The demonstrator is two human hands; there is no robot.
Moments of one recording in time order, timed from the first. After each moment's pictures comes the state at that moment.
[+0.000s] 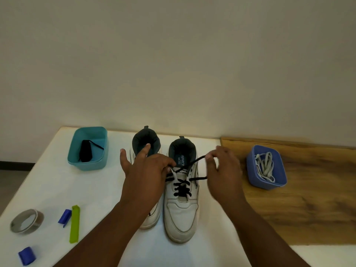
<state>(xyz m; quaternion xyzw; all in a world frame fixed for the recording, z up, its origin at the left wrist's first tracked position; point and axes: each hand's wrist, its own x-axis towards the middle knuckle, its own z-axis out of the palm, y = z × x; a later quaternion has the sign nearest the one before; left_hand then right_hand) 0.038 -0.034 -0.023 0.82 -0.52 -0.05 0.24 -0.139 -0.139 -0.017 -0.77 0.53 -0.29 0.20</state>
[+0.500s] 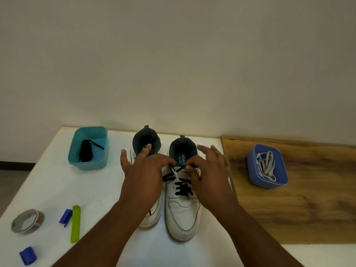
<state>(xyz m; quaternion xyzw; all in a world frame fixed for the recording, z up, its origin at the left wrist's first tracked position) 0.041 -0.033 -0.028 0.82 -0.53 -0.05 0.21 -0.124 -0.123 -0.022 -0.86 0.45 -0.19 0.16</state>
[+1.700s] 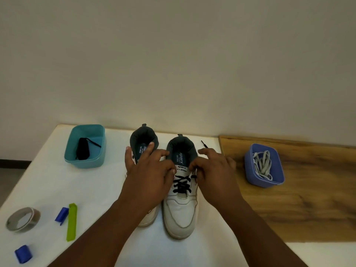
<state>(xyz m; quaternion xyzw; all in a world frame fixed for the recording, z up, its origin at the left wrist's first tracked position) 0.032 -0.033 -0.023 0.80 -0.57 -0.04 0.18 -0.139 -0.132 -0.008 -0.88 0.46 -0.10 0.11</state>
